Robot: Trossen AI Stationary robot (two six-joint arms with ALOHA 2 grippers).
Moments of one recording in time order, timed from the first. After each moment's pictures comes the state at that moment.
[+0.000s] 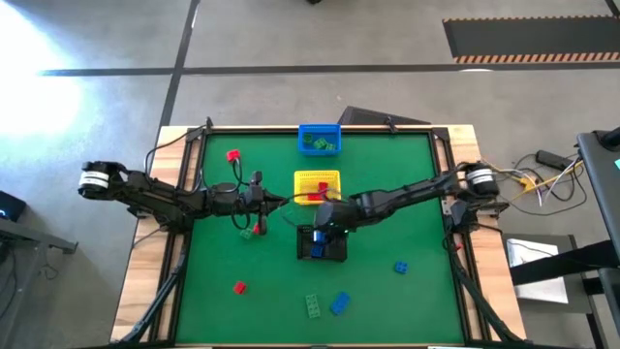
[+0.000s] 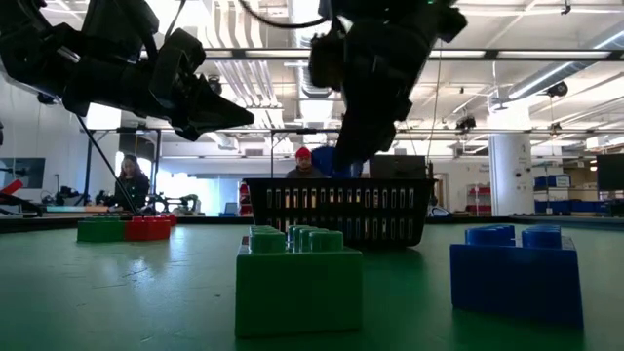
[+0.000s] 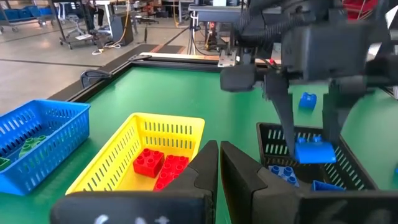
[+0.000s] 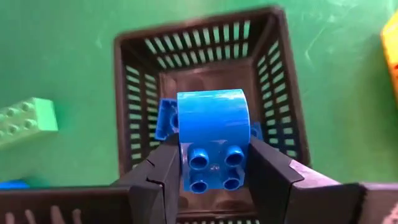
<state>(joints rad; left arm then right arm) 0.03 1.24 0.29 0.82 -0.14 -0.04 0.10 1.84 1.28 -0.46 -0.11 0.24</state>
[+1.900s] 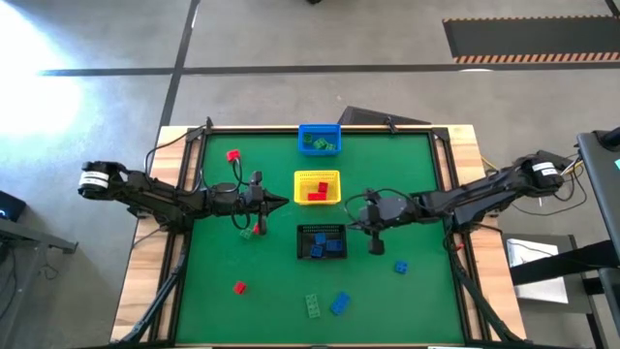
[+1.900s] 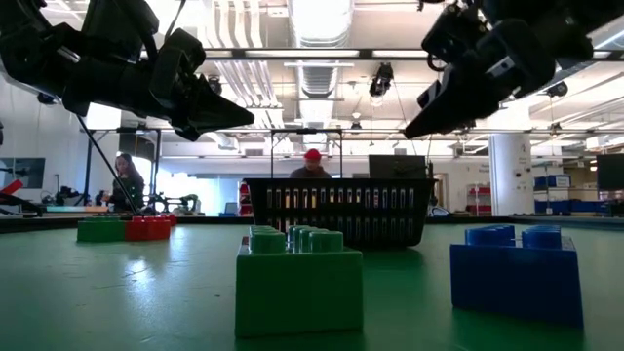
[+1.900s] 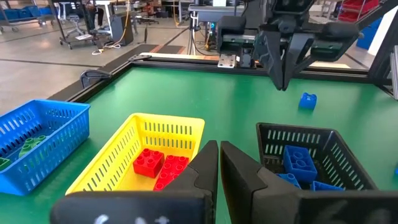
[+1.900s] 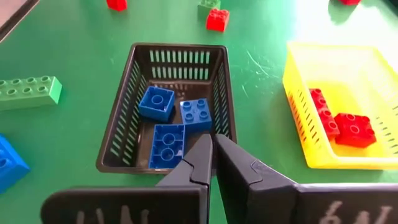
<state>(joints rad) 0.03 1.24 0.29 0.82 -0.14 -0.04 0.14 1.29 0.57 0.15 0.05 0.03</state>
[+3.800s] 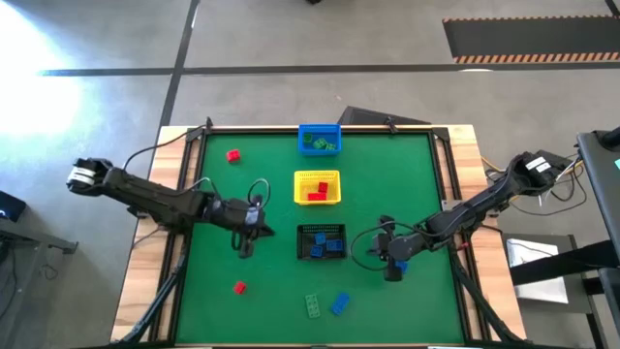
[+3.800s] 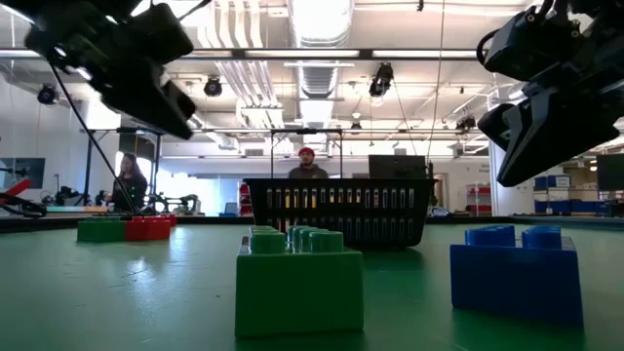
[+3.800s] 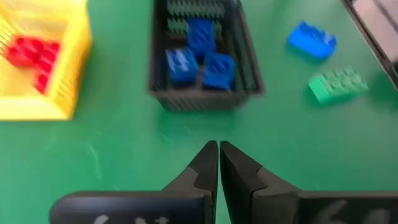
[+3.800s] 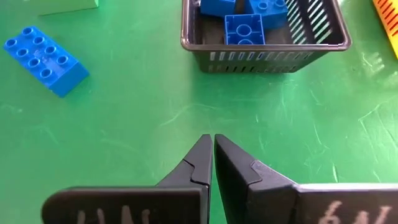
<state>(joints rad) -0.19 1.08 0.53 -0.09 -0.02 -0.17 0.47 1.33 0.54 -0.07 0.24 0.34</state>
